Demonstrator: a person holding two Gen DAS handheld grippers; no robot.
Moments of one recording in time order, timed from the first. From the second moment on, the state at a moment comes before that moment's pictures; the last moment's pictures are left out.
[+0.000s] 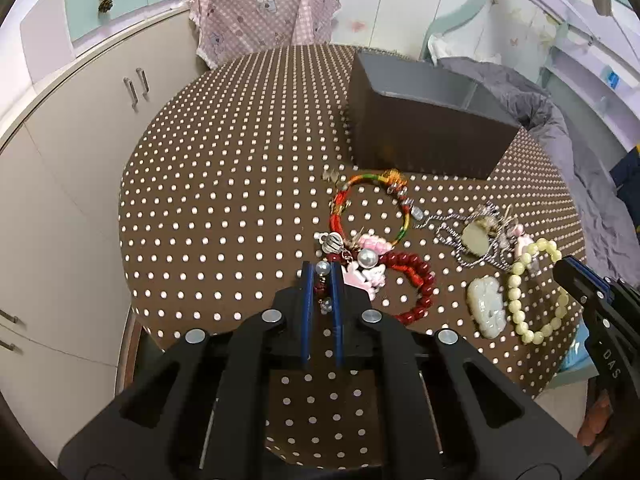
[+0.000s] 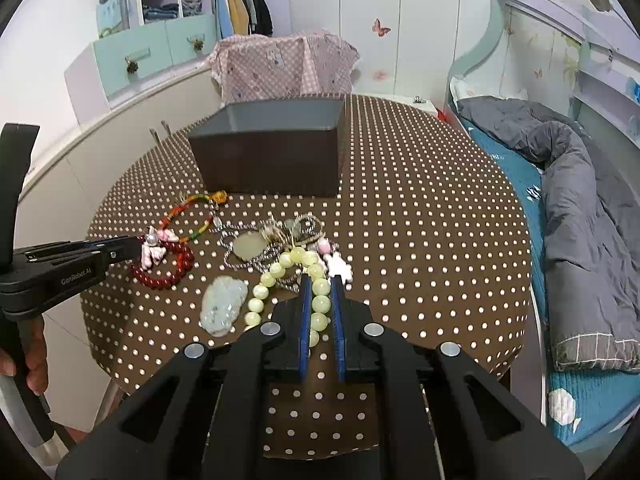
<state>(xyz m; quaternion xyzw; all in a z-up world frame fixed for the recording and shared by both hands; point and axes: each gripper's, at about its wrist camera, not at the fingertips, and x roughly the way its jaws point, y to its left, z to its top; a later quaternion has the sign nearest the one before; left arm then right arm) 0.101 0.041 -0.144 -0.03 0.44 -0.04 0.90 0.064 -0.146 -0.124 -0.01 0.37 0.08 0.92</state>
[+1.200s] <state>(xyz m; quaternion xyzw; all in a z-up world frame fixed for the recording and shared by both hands) 0.140 0.044 -0.052 -0.06 0.33 -0.12 0.93 0.107 -0.142 -0.044 -0.01 0.27 0.13 0.95</state>
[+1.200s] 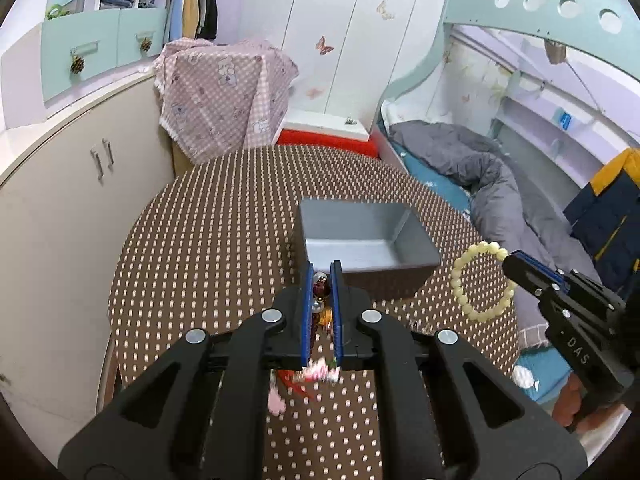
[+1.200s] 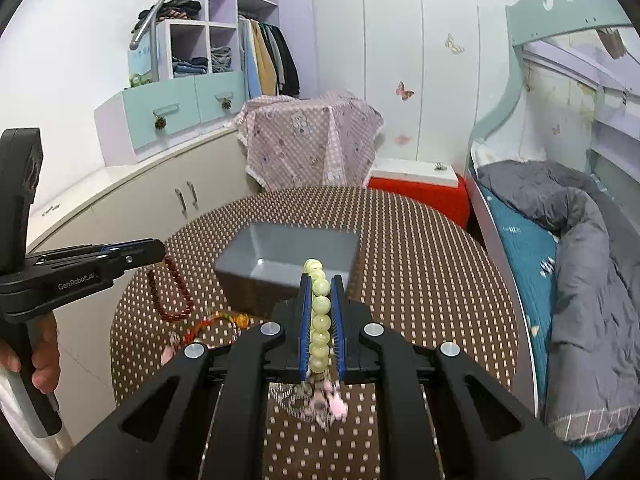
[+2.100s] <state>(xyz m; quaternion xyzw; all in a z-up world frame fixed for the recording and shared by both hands) 0.232 0.004 -0.067 -0.04 0.40 -0.12 0.91 0.192 -0.140 -0.055 0.00 0.31 0.15 0.94</state>
